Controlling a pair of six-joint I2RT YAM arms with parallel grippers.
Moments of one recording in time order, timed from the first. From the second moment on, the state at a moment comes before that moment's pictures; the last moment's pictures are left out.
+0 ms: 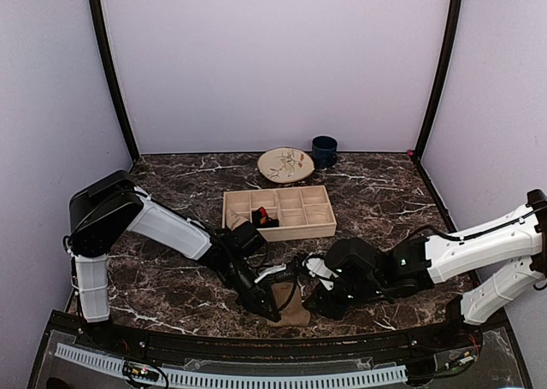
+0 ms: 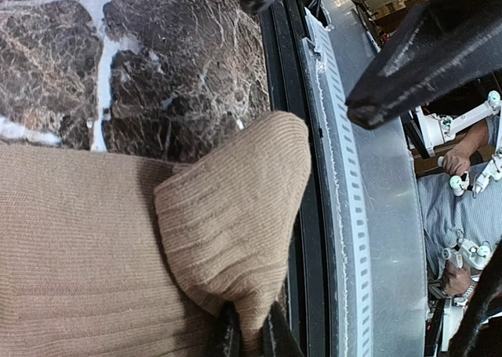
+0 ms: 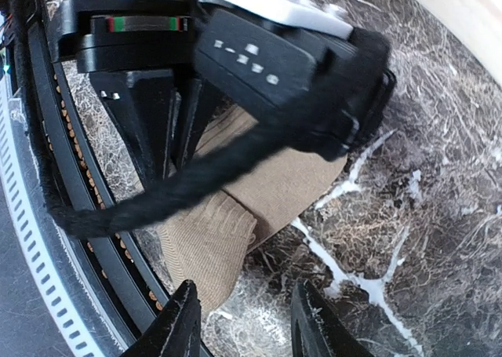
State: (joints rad) left arm -0.96 2.00 1.01 -0.19 0.99 0.12; right arm 1.28 1.36 0.71 -0.26 0.04 0.34
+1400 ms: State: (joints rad) left arm -0.94 2.03 1.05 -0.27 1.06 0.15; right arm 1.43 1.64 0.78 -0.16 0.19 0.08
